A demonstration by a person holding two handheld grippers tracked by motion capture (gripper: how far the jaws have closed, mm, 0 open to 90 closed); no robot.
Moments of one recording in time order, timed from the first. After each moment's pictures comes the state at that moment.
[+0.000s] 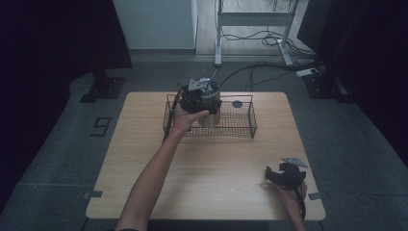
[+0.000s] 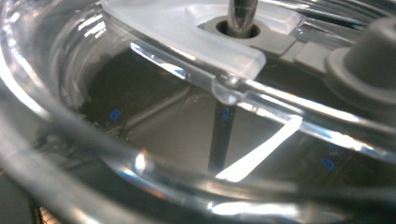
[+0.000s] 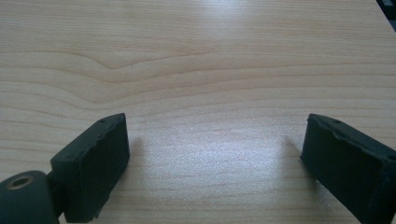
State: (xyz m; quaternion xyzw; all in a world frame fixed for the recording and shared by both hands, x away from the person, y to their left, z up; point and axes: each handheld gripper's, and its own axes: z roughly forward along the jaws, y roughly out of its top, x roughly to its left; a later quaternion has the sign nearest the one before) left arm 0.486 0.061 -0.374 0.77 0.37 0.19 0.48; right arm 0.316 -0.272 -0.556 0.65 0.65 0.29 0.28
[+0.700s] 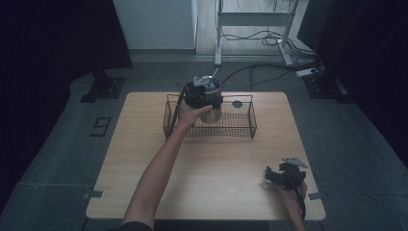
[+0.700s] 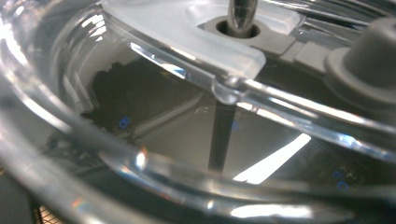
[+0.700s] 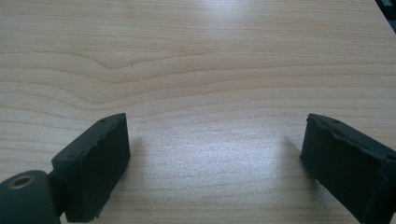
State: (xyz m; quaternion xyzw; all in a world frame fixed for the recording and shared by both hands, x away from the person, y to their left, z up) left arm 0.519 0.051 -0.394 0.76 0.40 0.20 0.46; right arm 0.316 -0.272 -0.556 0.65 0.65 0.29 0.28
